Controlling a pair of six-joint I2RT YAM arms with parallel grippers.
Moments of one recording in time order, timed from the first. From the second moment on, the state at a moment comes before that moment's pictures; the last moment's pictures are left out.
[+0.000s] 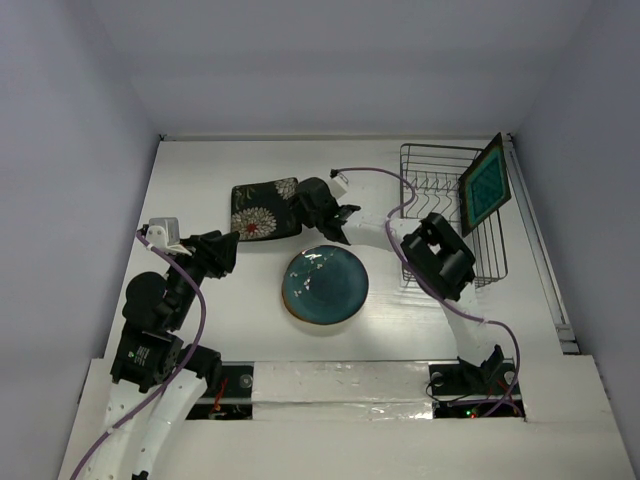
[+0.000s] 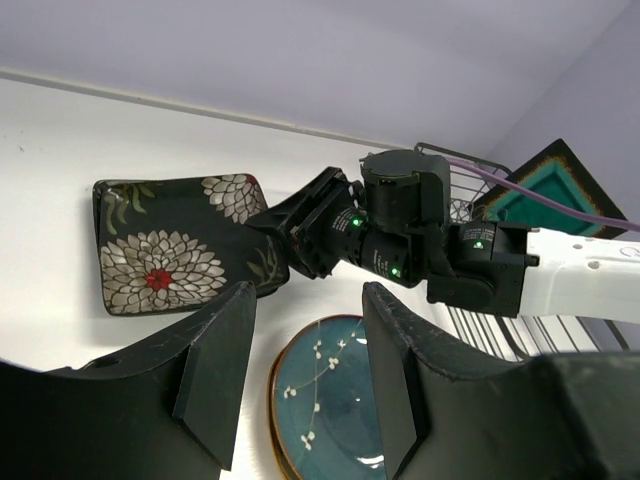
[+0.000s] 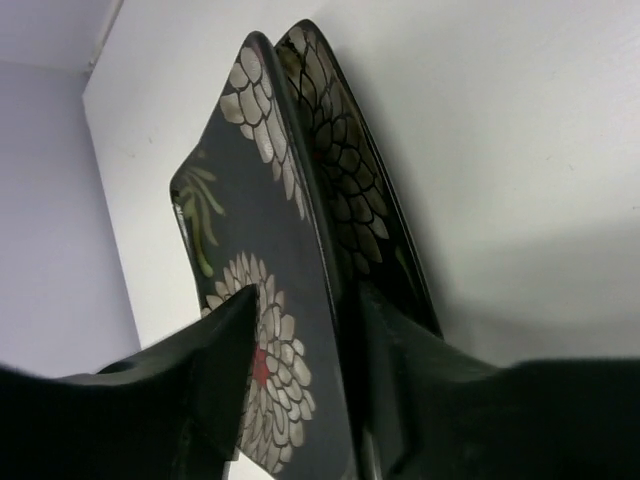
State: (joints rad) left arm -0.31 0.33 0.68 -0.32 -0.01 -0.43; right arm 0.80 2.20 1.61 0.05 0.37 1.26
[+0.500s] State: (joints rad) left arm -0.31 0.33 0.68 -0.32 0.00 -0.43; right arm 0.80 2.04 1.60 -0.09 0.46 0.94
